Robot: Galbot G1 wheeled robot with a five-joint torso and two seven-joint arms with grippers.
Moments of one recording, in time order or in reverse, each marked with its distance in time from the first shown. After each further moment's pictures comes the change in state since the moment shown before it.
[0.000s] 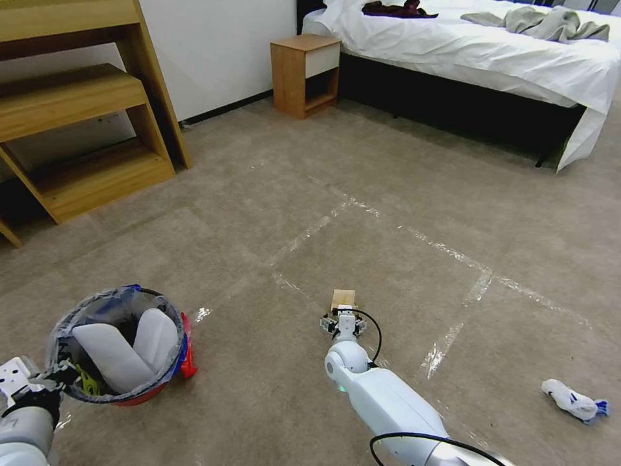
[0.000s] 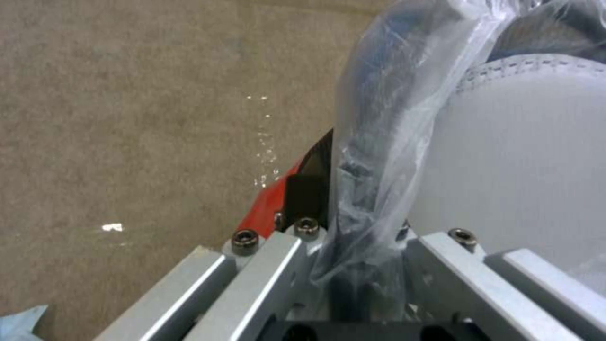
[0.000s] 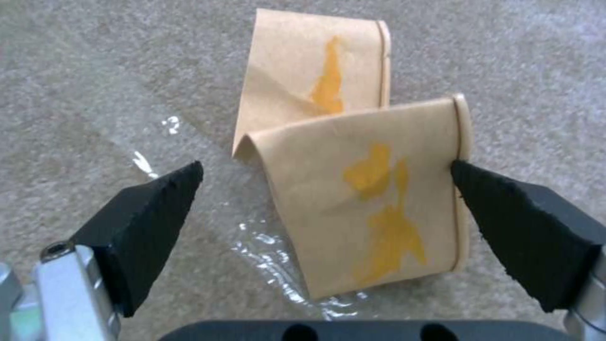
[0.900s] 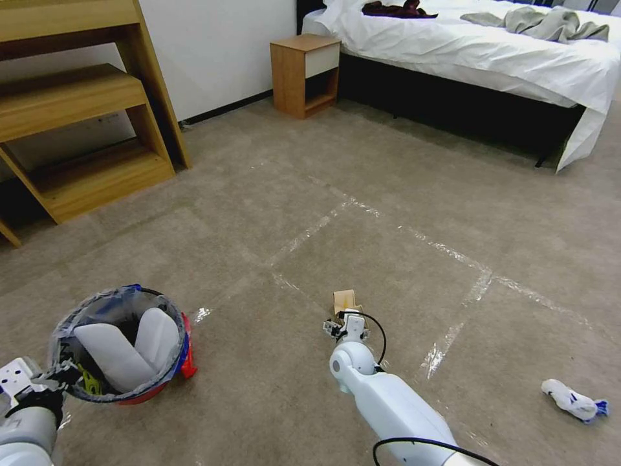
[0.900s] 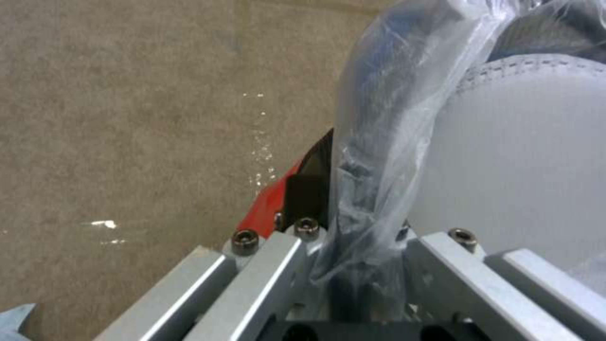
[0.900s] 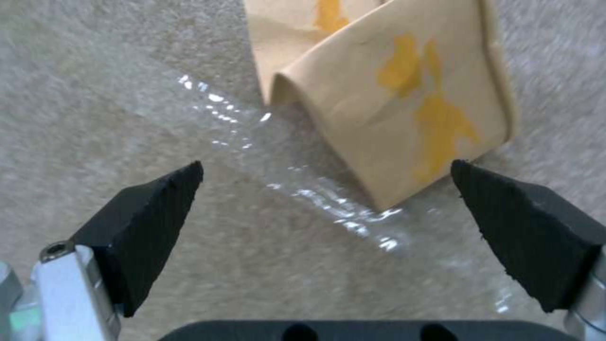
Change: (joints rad) left arm -0.011 -0.013 0.016 0.012 0.012 -0.007 0.009; right arm -0.061 0.042 0.096 0.111 0.211 -0.064 0.085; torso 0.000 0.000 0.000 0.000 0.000
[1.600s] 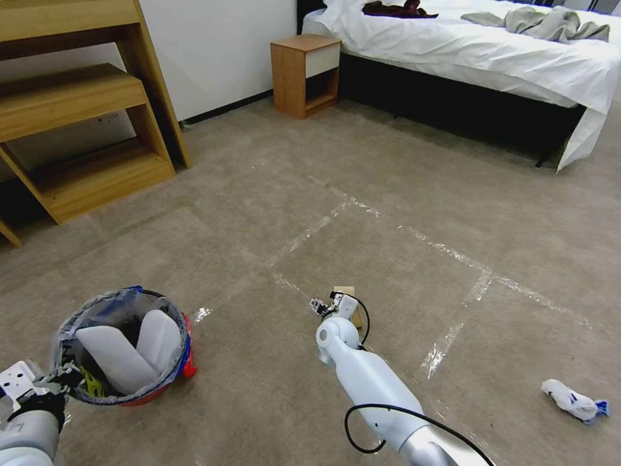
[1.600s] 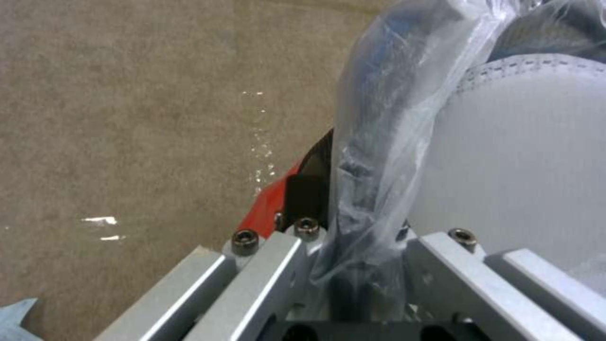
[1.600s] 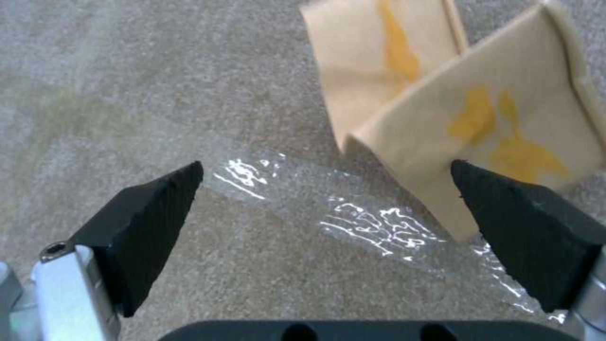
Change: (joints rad) left arm 0.026 -0.012 0.001 -0.015 0.010 -0.016 0.011; right arm 0.096 0.118 0.121 -0.136 0.060 0.068 -0.072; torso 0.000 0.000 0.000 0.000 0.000
